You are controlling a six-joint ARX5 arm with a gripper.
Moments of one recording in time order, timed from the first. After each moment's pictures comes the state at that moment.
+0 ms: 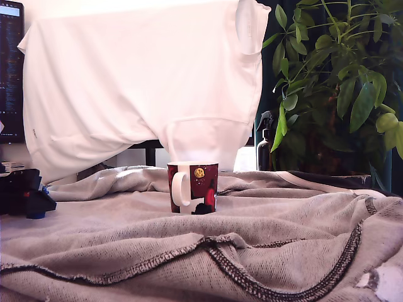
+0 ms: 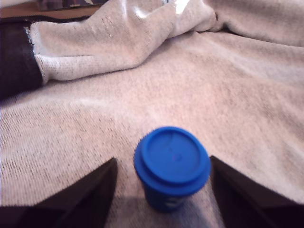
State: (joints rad) arm -0.02 1.82 0.45 0.97 0.32 0.01
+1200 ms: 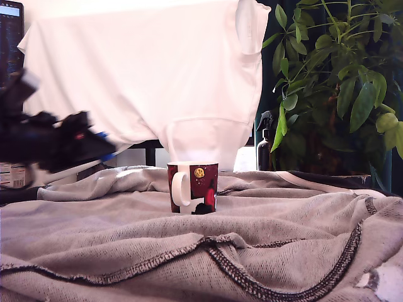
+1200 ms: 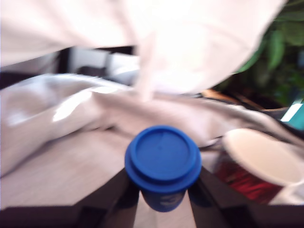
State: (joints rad) arm -0.25 1.82 0.58 1.17 0.46 -0.29
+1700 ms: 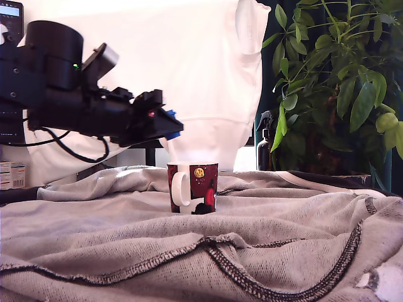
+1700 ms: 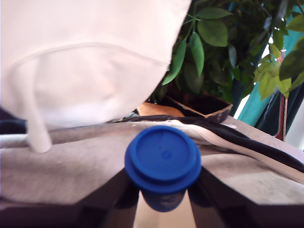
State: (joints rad) arm -0.45 1.82 0.78 0.95 0.40 -0.18
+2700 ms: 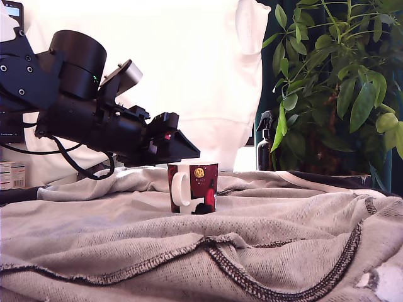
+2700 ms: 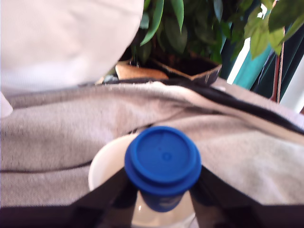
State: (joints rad) arm -0.51 1.82 0.78 0.76 0.38 -0.07
